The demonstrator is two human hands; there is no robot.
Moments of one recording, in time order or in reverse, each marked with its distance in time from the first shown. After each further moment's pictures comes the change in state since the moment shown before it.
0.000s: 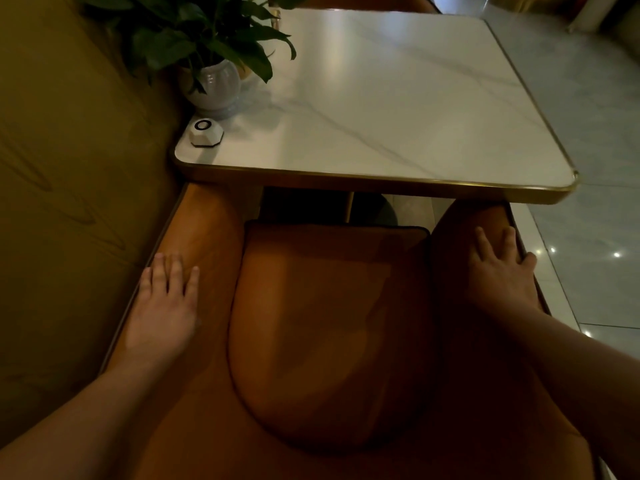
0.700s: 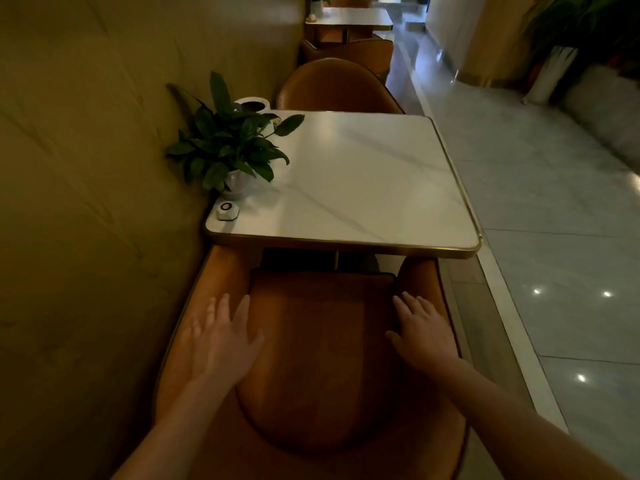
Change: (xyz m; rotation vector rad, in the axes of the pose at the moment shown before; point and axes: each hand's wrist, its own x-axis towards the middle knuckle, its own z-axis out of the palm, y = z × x) left_hand -0.083 0.040 -0.225 -0.548 -0.038 -0.193; right_hand -0.137 -0.006 -0.128 0.429 0.051 -0.148
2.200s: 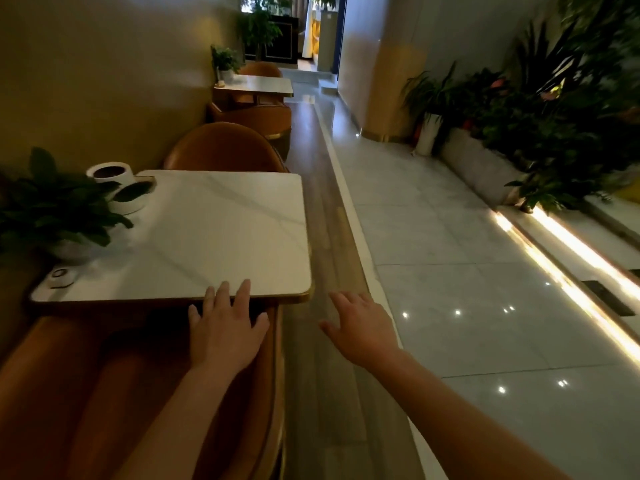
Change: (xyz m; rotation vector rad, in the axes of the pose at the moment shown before) left_hand -0.035 0.393 -0.112 -0.087 0.119 0.184; right_hand -0.072 0.249 -0.186 0.179 0.248 -0.044
